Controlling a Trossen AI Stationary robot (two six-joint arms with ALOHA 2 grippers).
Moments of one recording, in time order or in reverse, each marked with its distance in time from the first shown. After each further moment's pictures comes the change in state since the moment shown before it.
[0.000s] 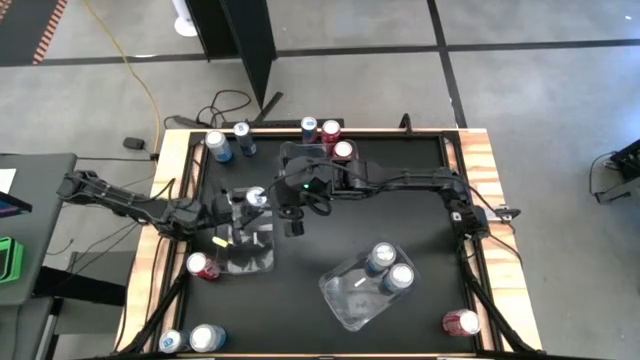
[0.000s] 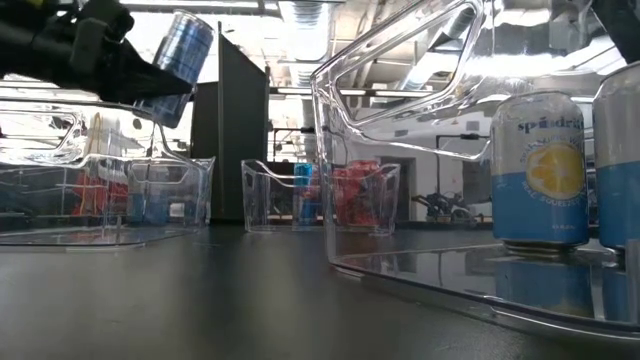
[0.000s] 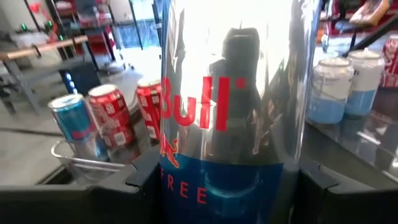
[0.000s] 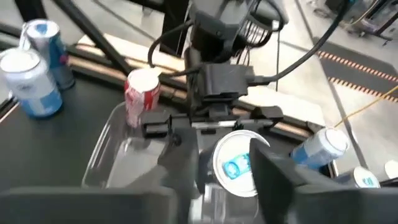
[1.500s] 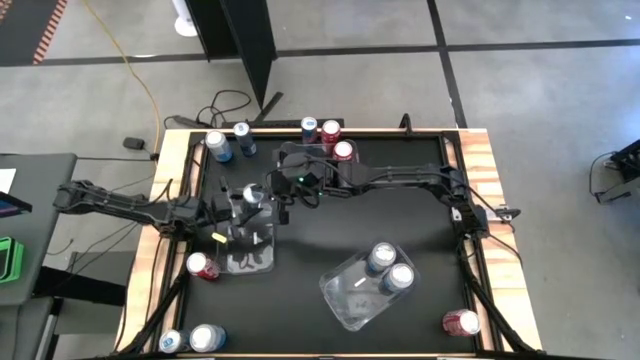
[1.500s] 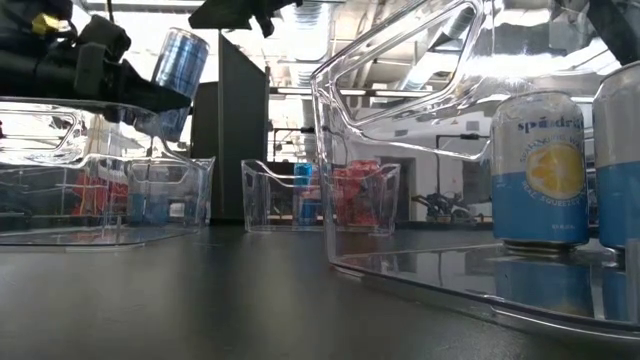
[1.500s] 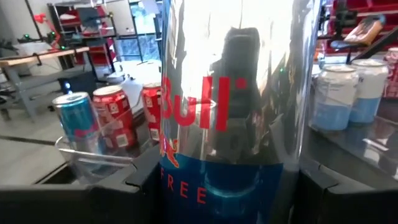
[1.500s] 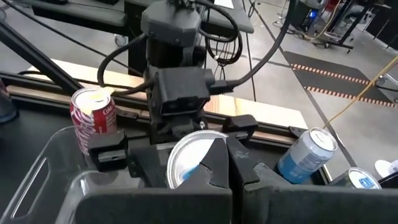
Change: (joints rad) left arm 0.130 -0.035 -0.141 0.155 0.140 0.008; right arm -0.073 0.003 -0.259 0.396 -0.003 0.053
